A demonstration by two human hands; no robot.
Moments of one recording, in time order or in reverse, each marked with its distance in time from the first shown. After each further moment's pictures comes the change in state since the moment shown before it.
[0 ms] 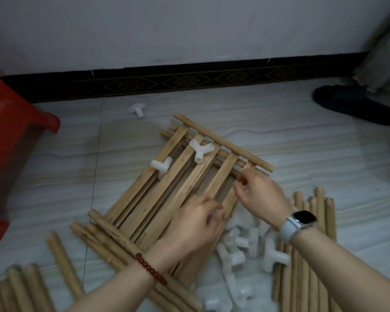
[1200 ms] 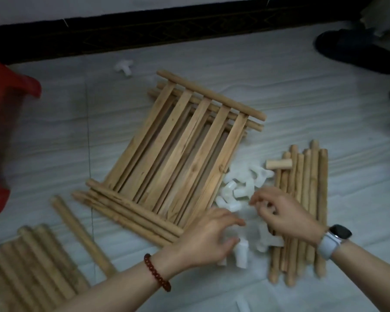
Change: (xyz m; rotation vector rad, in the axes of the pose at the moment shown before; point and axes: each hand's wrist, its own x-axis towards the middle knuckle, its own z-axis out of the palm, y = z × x) left_hand -0.074 0.020 0.041 -0.213 -0.272 0.154; right_hand -0.107 0.049 0.021 0.273 -0.319 -0.120
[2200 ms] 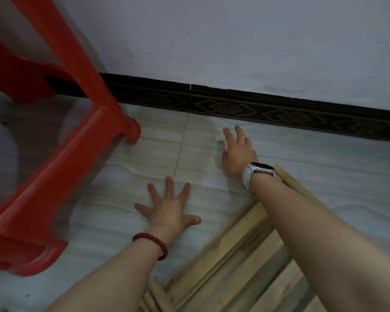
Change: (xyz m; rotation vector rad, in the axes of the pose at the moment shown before) left_hand 0.024 -0.222 -0.226 0.224 0.216 -1.069; right_hand 0.425 -0.203 0.018 -0.265 0.103 -0.107
